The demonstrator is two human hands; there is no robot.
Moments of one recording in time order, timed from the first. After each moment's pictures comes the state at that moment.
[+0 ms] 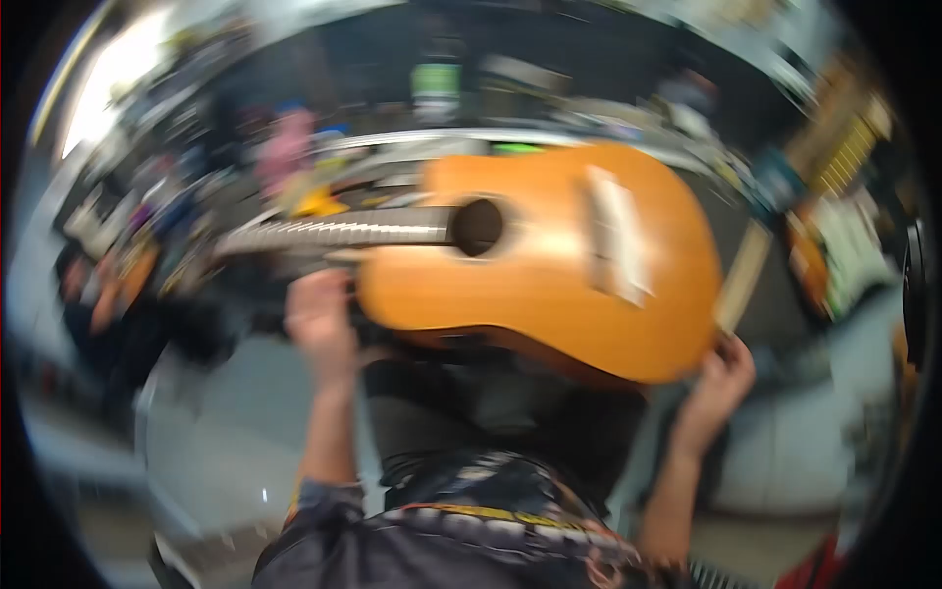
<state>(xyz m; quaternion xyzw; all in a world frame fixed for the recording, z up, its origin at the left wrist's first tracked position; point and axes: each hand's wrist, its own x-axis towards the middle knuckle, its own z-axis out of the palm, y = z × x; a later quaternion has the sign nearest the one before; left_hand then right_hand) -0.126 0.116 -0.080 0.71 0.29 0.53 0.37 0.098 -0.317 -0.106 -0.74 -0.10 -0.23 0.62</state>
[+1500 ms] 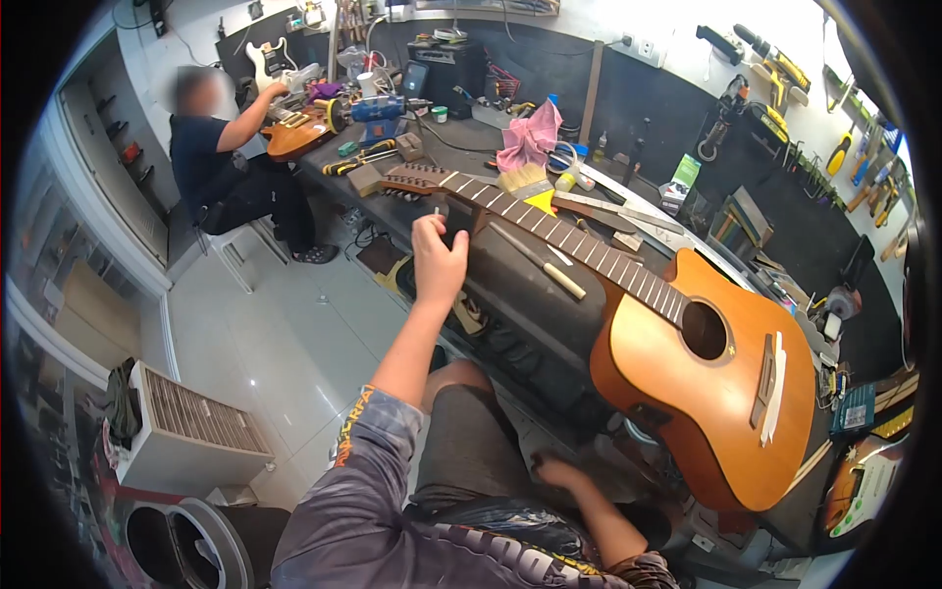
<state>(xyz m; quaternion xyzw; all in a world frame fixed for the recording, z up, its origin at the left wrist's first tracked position) -0.212 0.314 -0.155 0.67 0.40 0.62 0.07 0.010 -0.081 -0.487 -0.61 -0.66 0.43 -0.04</state>
